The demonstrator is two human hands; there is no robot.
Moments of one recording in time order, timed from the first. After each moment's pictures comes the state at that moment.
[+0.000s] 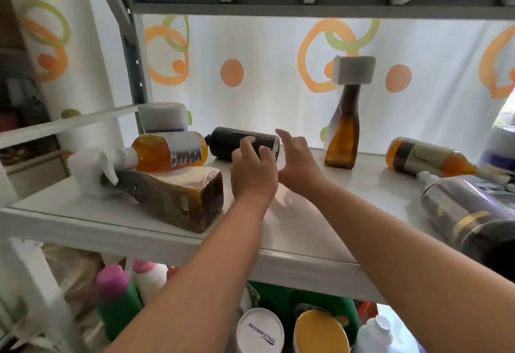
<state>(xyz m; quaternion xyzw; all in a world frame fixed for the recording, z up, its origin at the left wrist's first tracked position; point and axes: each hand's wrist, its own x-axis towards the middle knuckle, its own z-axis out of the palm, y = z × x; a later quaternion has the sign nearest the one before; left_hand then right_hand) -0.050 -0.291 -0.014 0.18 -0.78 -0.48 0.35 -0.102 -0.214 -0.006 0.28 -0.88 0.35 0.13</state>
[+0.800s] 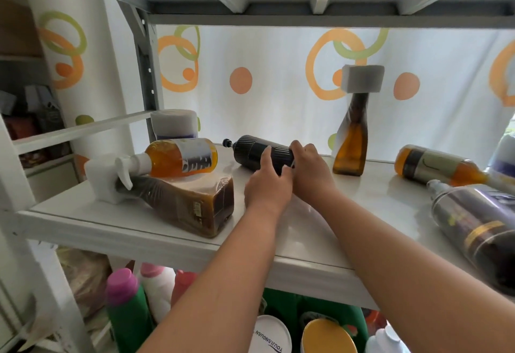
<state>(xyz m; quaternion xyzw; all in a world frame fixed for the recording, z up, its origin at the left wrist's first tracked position) -0.042 -0.290 -0.018 0.16 -0.85 -0.44 0.24 -0.105 -0.216 -0.009 0.26 -0.91 0.23 0.23</state>
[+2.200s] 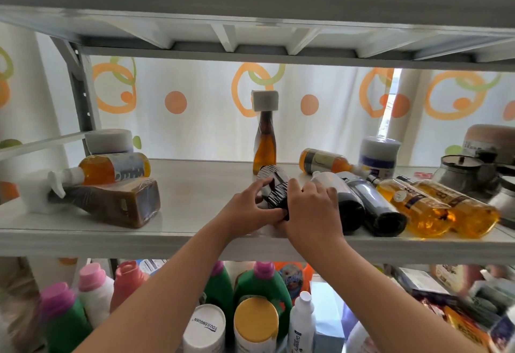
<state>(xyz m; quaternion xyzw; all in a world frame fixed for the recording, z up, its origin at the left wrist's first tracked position) 0.014 -0.188 -0.022 -0.10 -0.88 -0.45 0.10 0.046 -0.048 -0.007 0.15 -0.93 0.01 0.34</state>
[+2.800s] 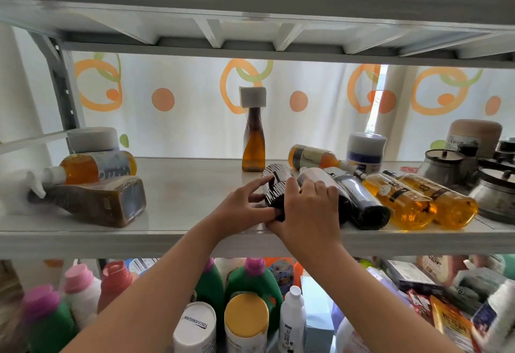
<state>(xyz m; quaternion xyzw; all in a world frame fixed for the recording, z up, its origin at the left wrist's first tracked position) 0.016 -0.177 -0.023 -0.16 -0.84 -0.52 0.06 0.053 -0.039 -0.014 0.06 -0.92 0.00 0.39</state>
